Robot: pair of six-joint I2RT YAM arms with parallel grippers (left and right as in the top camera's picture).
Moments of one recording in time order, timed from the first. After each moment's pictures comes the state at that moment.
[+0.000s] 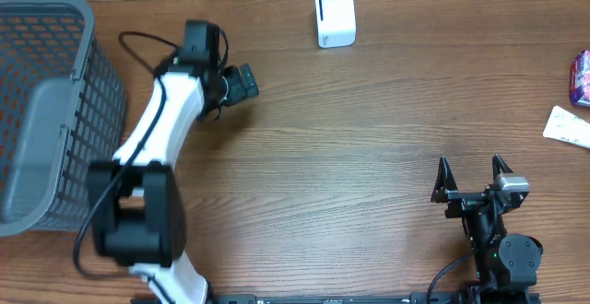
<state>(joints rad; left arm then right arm) -0.08 1.84 1.36 -0.64 0.09 -0.40 0.00 0.01 0.02 -0.03 -0.06 0.13</state>
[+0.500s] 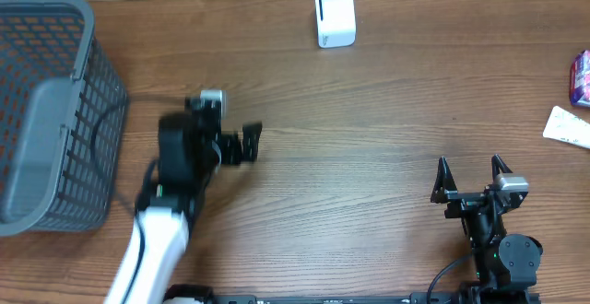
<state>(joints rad) -0.08 1.09 0.60 -0.14 0.22 -0.10 0.01 0.01 0.02 -0.03 -0.06 0.13</state>
